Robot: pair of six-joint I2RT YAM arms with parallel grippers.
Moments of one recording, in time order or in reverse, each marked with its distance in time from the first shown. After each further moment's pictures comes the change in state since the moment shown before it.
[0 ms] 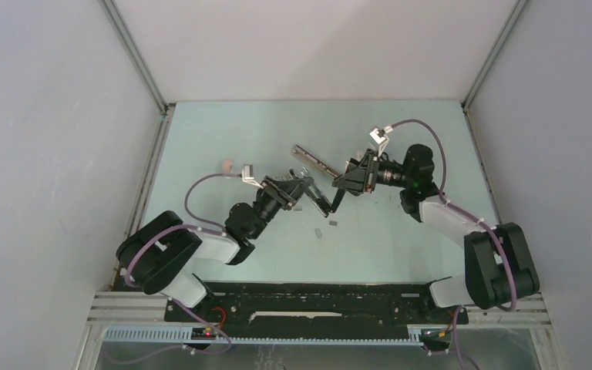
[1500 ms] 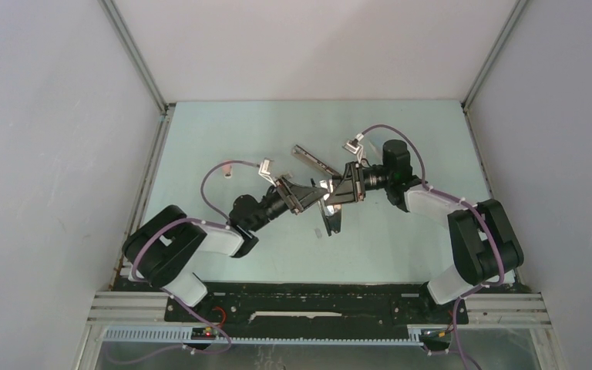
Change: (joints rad) left arm 0.035 0.074 0.104 -0.031 0.412 0.031; right arm 0.095 0.141 0.164 -0.410 -0.233 -0.161
